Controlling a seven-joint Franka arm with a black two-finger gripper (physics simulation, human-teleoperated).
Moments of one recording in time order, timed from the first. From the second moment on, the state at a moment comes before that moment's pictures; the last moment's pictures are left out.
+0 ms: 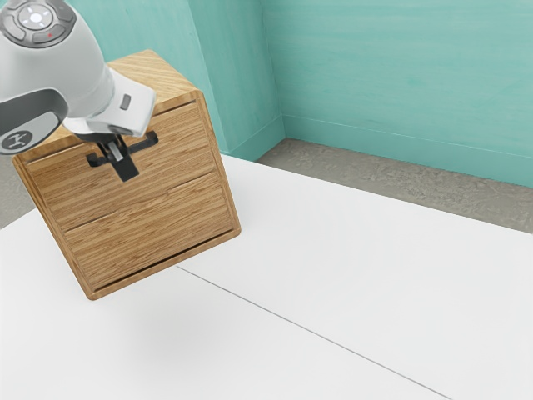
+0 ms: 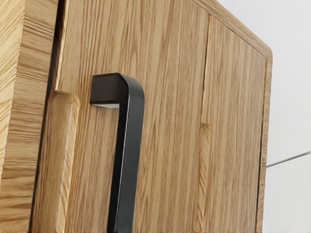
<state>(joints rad) -1.14 -0.58 0.90 -1.82 1.12 1.68 0.11</state>
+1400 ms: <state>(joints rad) -1.16 -0.58 1.00 -1.85 1.07 1.68 0.11</state>
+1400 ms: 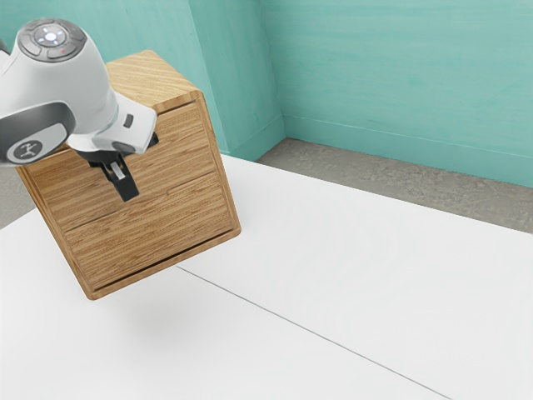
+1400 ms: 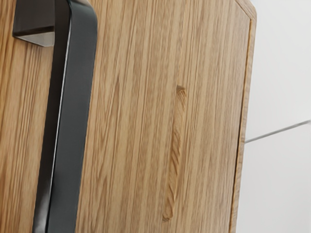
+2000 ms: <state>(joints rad) -1.19 -0.58 1.00 -1.86 1.06 1.68 0.10</state>
